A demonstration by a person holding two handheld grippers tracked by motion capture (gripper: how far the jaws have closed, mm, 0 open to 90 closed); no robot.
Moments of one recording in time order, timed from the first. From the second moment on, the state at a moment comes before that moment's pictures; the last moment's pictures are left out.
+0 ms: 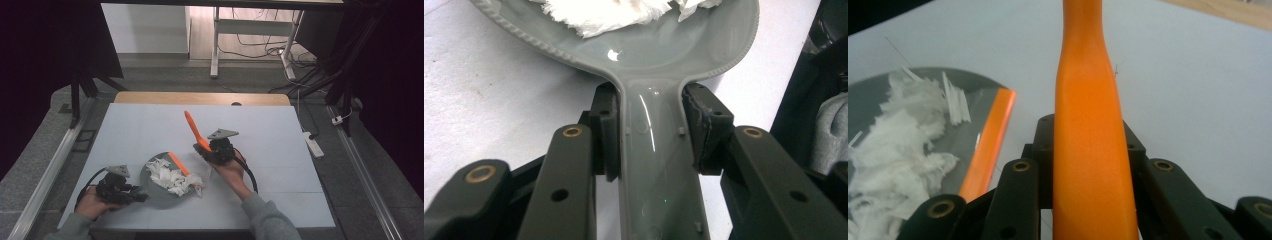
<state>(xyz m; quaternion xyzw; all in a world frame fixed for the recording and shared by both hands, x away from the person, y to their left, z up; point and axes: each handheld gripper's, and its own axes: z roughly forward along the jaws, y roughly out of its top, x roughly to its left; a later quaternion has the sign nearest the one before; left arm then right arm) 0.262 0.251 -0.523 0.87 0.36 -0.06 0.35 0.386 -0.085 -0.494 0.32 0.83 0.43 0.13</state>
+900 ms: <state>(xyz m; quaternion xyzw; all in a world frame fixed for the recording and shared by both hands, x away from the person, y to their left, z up) 0.242 0.231 -0.523 0.87 0.36 -0.06 0.35 0.326 -0.052 -0.511 0.33 0.84 0.43 0.07</state>
